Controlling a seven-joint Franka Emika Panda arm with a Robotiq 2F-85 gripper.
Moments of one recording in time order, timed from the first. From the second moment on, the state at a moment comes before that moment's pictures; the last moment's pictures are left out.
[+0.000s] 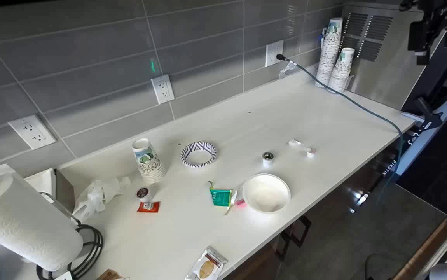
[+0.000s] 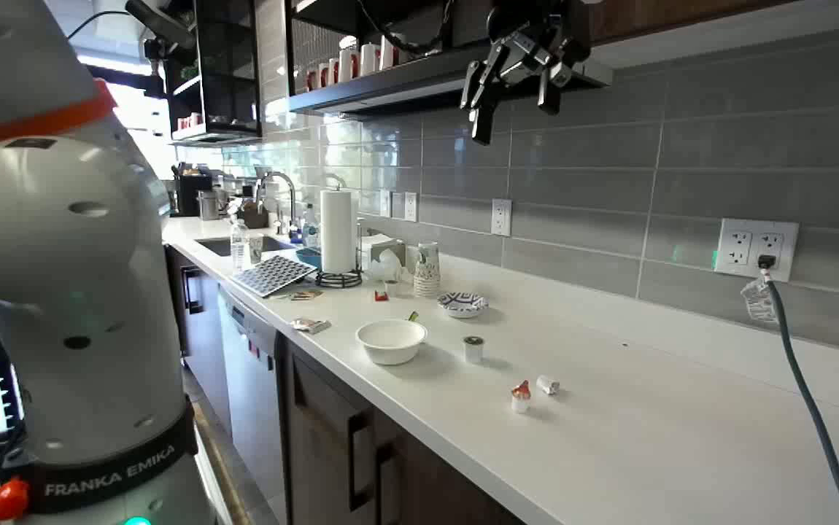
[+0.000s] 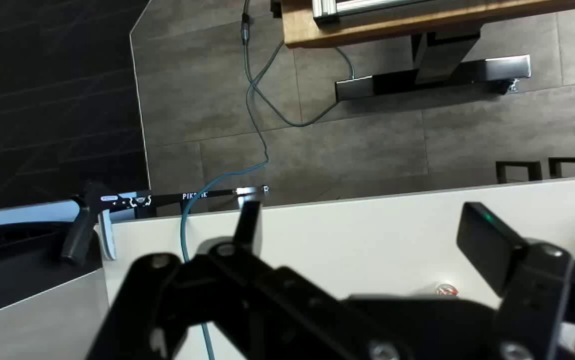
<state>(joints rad) -0.17 -0.41 -0.06 -2.09 -0.33 1.44 -0.10</state>
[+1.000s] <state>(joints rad) -0.07 -0.16 -0.10 -2.09 -0.26 1.75 -0.33</state>
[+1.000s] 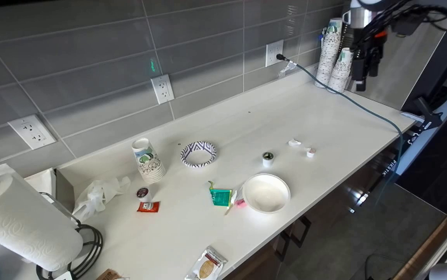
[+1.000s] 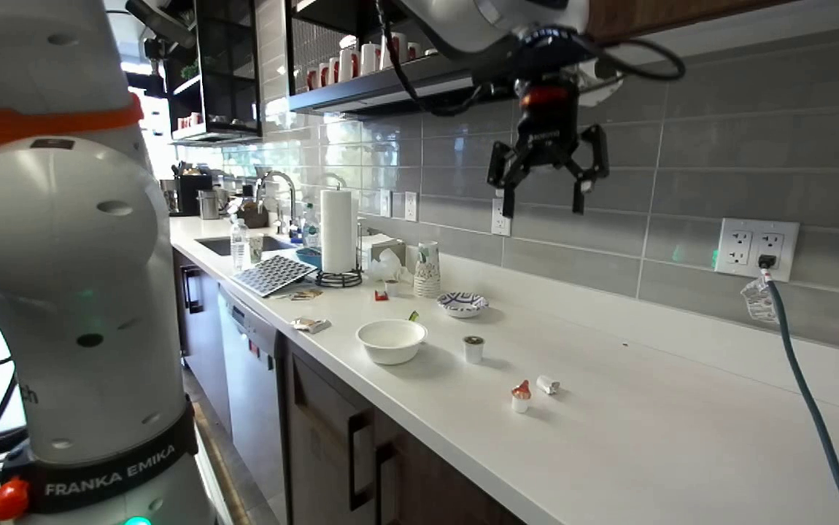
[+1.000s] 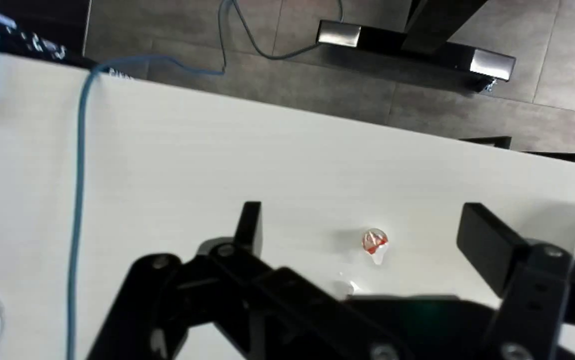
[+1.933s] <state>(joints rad) -0.05 0.02 -0.09 -2.06 -0.18 1.97 -0.48</state>
